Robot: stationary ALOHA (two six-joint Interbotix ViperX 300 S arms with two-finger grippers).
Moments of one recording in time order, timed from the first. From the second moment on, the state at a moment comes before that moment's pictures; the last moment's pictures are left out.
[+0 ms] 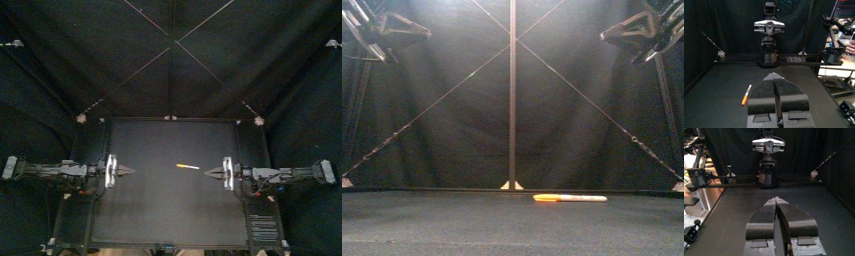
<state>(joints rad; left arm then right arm) 0.00 -0.96 1.19 0.00 -0.29 0.00 0.00 -0.97 1.17 0.00 -0.29 0.00</state>
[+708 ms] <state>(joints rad) 0.10 -0.56 1.13 0.11 -0.36 0.01 -0.26 -0.49 1.12 0.00 -0.13 0.01</state>
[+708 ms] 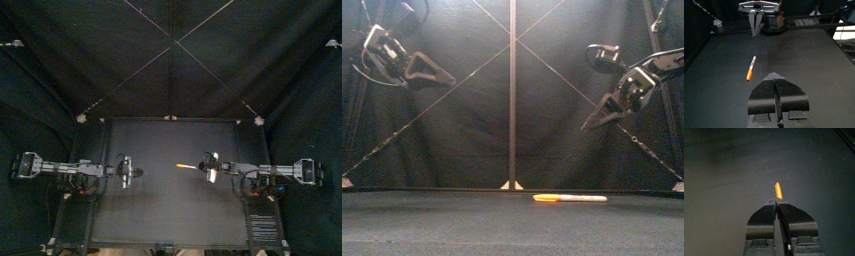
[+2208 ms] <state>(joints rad) 0.14 -0.39 1.06 0.10 -0.36 0.00 -0.33 -0.05 0.98 0.00 0.00 0.01</state>
